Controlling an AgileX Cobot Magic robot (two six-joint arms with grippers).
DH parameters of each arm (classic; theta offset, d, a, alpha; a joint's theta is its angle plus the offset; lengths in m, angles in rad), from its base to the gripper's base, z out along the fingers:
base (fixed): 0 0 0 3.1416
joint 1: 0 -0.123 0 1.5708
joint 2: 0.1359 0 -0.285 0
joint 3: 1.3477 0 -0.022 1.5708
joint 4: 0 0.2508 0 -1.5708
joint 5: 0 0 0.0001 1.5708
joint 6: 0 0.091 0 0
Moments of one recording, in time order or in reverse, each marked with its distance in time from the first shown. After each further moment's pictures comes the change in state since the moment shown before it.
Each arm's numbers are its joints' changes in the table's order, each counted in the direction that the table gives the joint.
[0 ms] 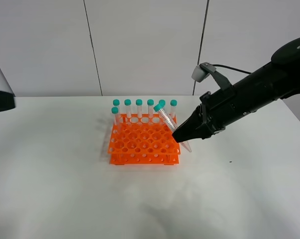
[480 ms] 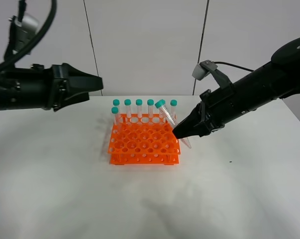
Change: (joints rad) left arm 0.214 0.599 -0.014 -1.005 -0.092 0.856; right arm 0.000 0.000 0.000 0.000 -0.048 0.000
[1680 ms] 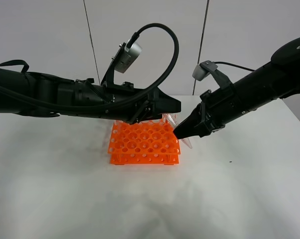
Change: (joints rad) left arm 0.355 0.362 -0.227 -0.127 -0.054 0.094; right arm 0.000 0.000 0.000 -0.023 -0.001 0.013
